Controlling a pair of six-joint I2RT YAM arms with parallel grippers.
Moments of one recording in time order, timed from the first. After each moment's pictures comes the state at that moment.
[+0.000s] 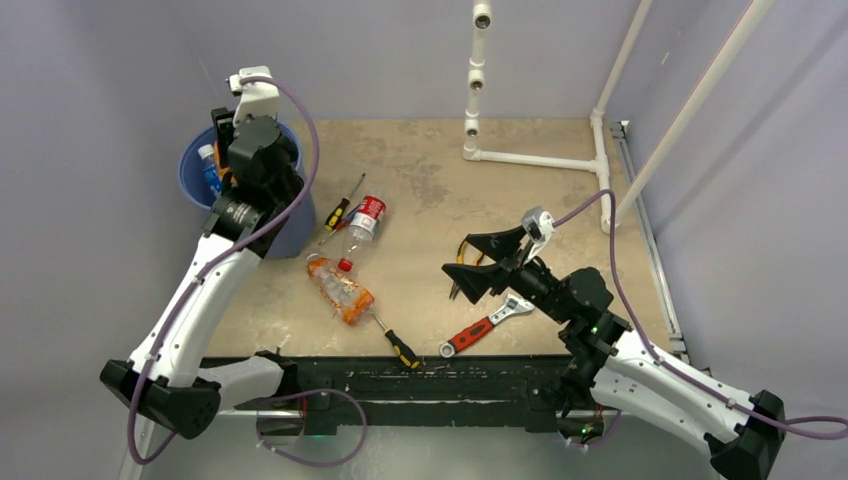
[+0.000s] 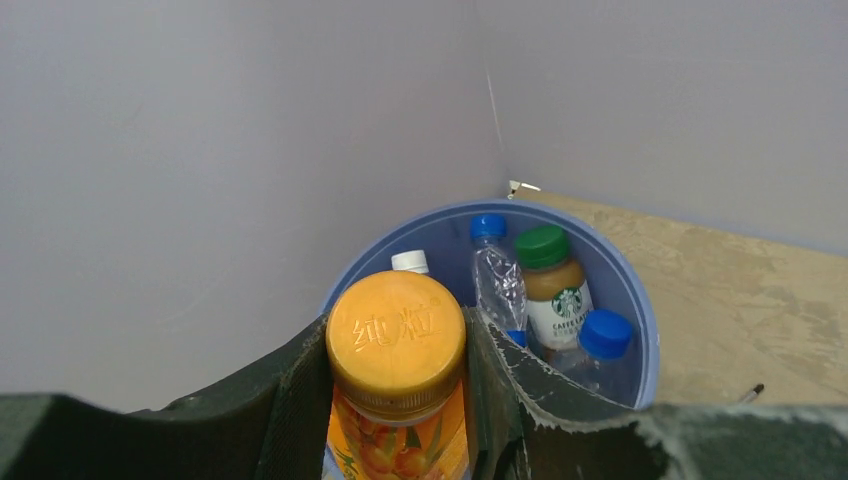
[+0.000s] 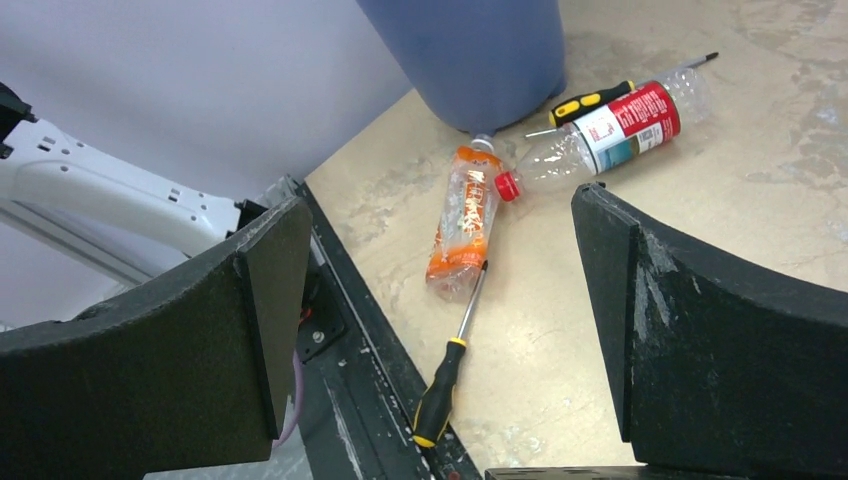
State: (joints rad) left arm -0.45 1.15 1.39 -0.23 -1.06 0.27; right arm 0.85 0.65 0.47 0.42 -0.08 0.43
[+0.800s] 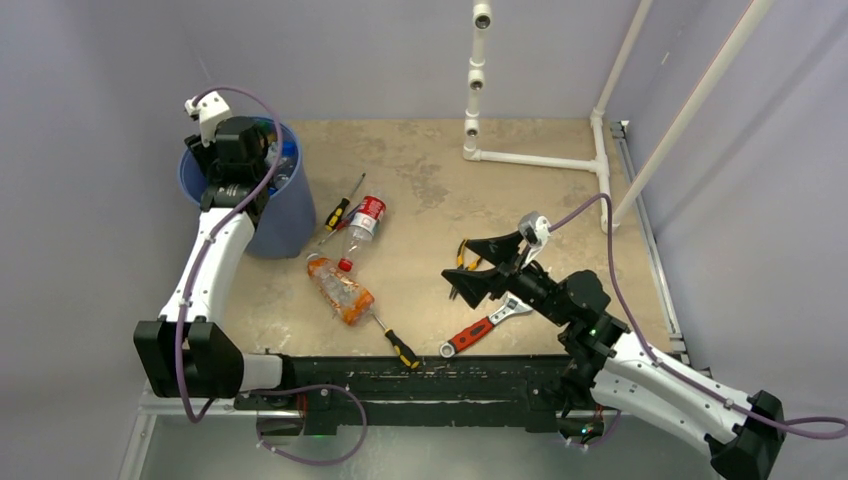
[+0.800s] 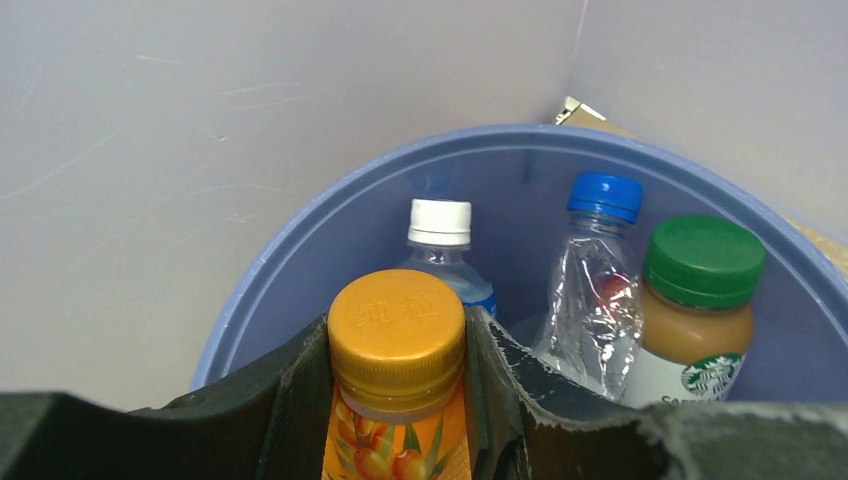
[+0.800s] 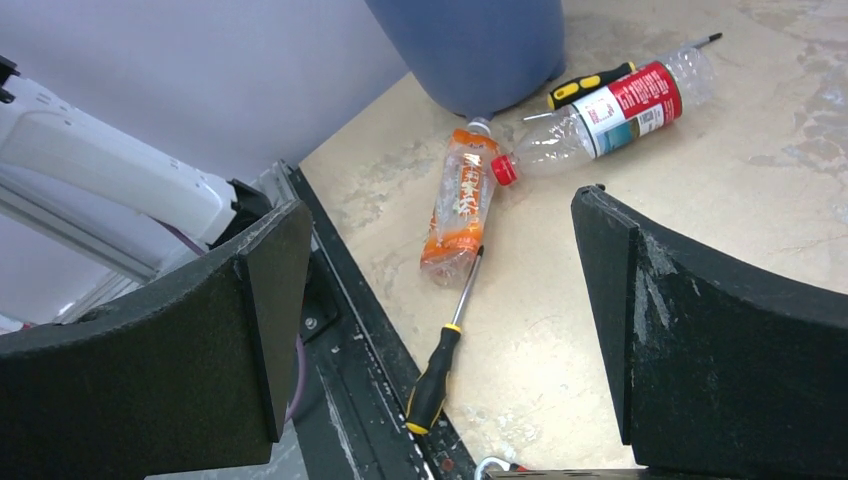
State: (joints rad) left arm -0.02 1.33 1.24 -0.25 -0.81 -0.14; right arm 0.85 0.63 0.43 0.43 -0.09 0.42
